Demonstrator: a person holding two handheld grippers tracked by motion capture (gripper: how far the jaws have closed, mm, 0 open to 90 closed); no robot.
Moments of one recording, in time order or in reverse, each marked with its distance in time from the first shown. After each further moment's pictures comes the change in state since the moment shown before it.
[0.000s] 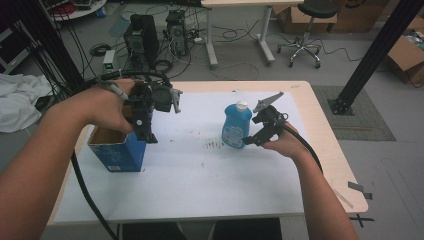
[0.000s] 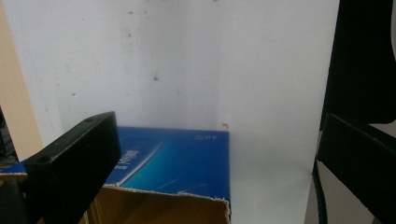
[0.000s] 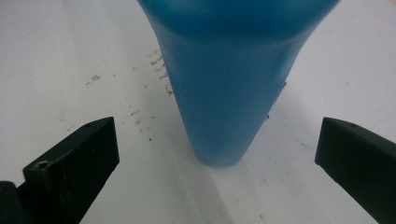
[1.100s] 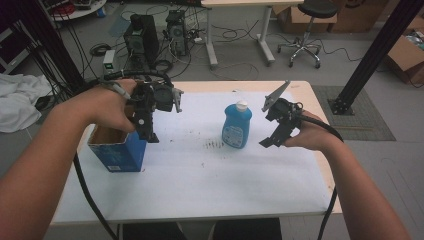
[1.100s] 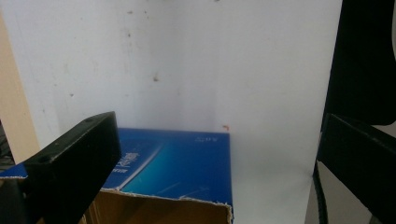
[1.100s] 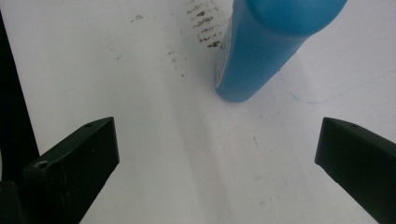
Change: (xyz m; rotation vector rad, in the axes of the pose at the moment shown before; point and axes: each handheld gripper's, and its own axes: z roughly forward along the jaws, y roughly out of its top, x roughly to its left) left arm 0.004 0.002 0.004 0.002 -0.010 -0.007; right arm 0.027 0.028 -0.069 0.248 0.010 -0.149
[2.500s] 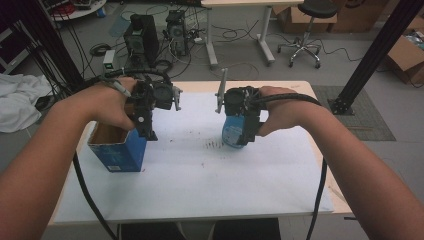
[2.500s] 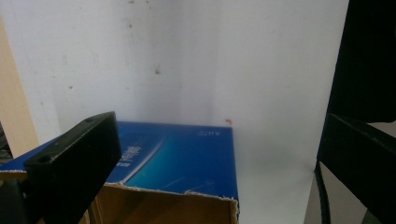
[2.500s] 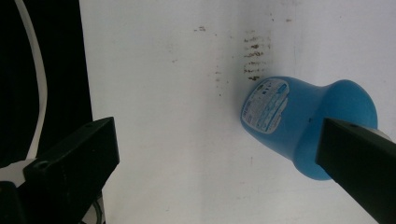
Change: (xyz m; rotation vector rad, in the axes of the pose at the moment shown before) left arm 0.008 -0.002 0.004 0.025 -0.010 -0.010; right arm 0.066 0.128 -0.021 0.322 0.045 -0.361
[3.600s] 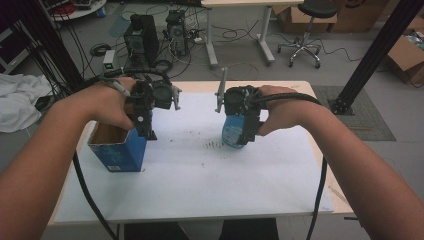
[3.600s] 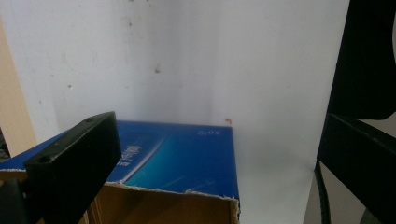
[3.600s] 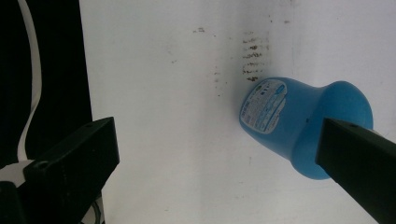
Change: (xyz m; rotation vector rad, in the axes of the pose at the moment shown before) left arm 0.002 -0.002 0.000 0.001 -0.004 -0.002; right arm 0.000 0.001 -0.002 -0.005 -0.007 -0.009
